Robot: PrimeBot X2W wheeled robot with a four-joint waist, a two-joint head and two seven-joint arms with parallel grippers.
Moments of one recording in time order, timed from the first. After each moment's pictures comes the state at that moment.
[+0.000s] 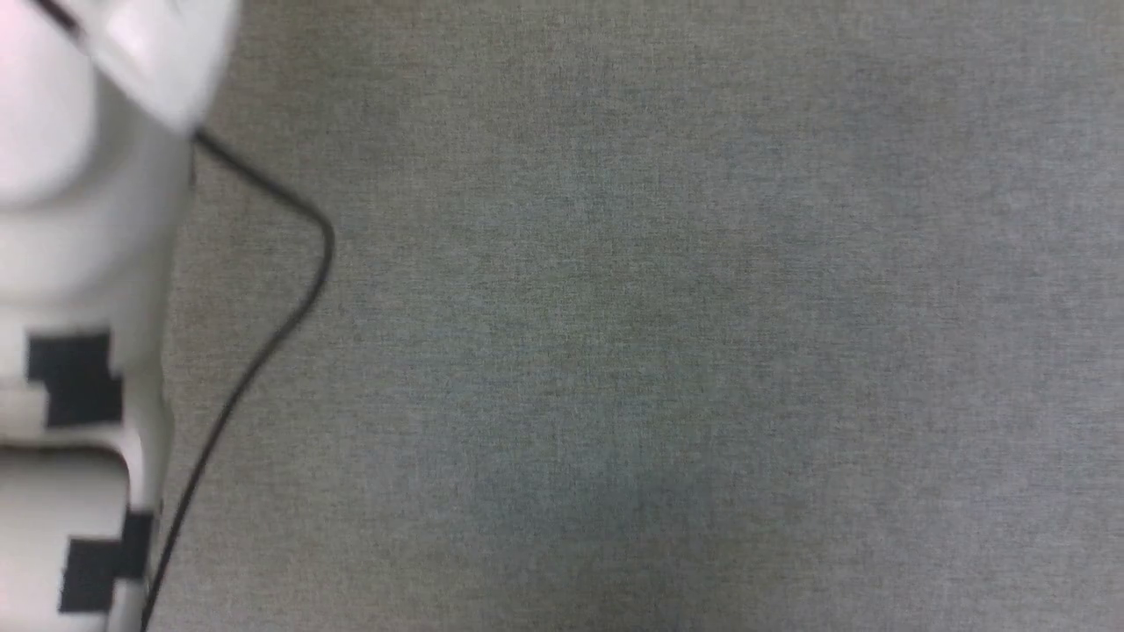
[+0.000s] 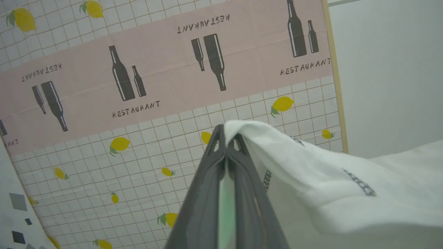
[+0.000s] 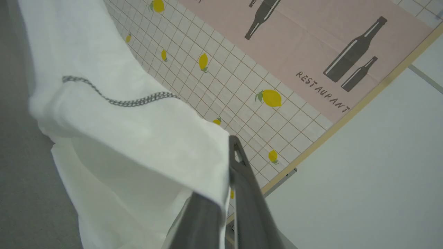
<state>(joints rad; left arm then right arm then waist) -1.33 0.27 -0.33 0.24 -0.14 0.24 -0.12 -1.50 -0.62 0.63 0.30 0.27 0.13 0.01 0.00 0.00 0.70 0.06</state>
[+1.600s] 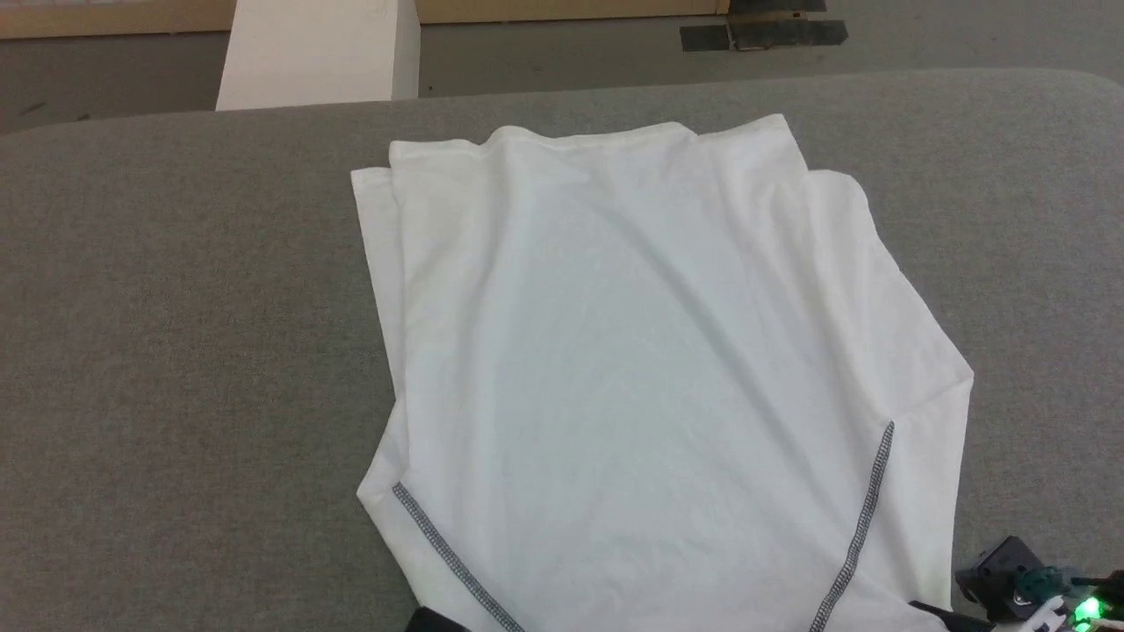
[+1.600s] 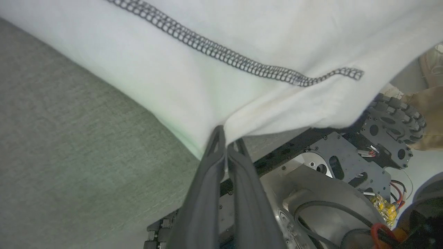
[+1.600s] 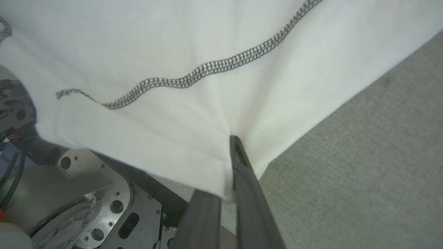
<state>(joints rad) 0.13 0.54 -0.73 -0.27 -0.49 0.23 0.54 0.16 -0.76 0.40 -0.18 0.49 0.13 0.43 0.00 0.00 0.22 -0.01</state>
